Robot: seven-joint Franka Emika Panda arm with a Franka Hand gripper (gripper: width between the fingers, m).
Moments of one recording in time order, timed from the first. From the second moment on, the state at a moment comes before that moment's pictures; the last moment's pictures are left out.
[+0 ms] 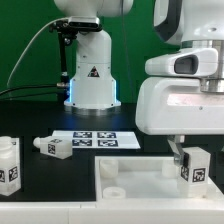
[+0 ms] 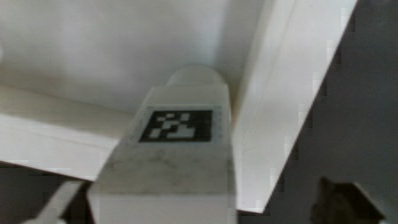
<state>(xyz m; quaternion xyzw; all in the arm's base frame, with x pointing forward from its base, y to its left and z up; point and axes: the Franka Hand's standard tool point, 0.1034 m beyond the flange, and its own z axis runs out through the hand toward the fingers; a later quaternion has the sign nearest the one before) 0.642 0.123 0.074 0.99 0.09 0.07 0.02</state>
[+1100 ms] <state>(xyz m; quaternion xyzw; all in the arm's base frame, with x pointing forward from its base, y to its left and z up) 0.643 0.105 0.074 0.89 -0.45 0.06 -0.02</state>
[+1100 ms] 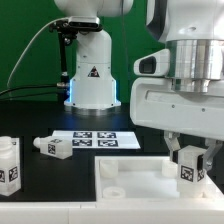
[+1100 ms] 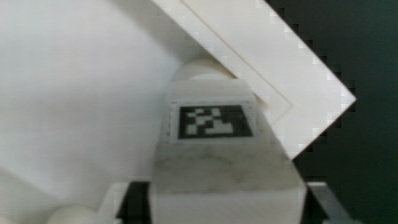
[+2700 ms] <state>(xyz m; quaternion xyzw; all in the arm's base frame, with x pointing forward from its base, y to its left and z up) 0.646 0.106 0.111 0.57 -0.82 0.01 -0.09</state>
